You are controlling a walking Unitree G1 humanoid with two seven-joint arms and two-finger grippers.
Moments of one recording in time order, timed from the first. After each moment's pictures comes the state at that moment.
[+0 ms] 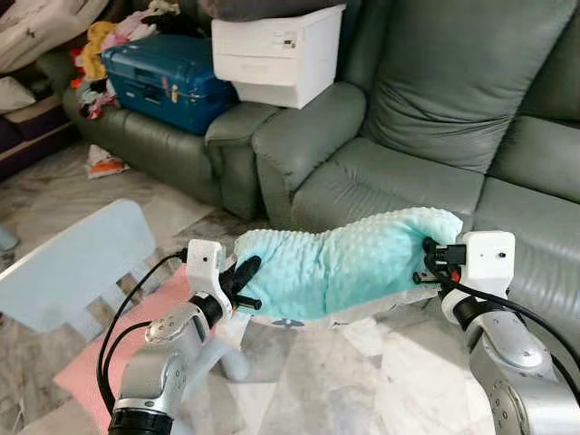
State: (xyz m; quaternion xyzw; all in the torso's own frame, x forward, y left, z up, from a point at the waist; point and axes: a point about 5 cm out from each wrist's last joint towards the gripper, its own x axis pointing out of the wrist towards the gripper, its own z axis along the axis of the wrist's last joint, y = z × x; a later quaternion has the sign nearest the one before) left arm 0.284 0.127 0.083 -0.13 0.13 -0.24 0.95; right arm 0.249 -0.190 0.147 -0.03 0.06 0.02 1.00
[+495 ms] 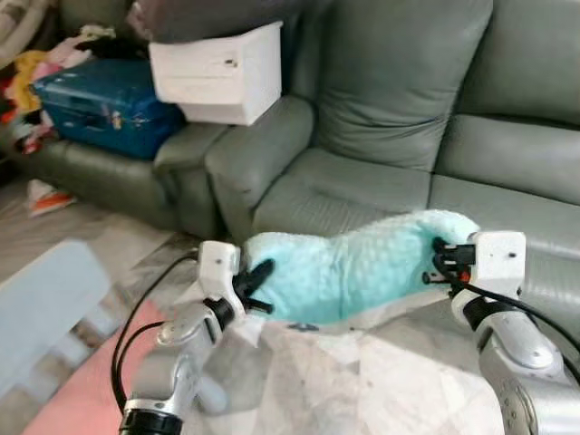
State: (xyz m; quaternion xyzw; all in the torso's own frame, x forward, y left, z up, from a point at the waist) left arm 0.281 0.113 0.082 -0.14 0.13 -0.27 0.95; right arm 0.249 -0.196 0.149 -0.04 0.06 0.01 1.00
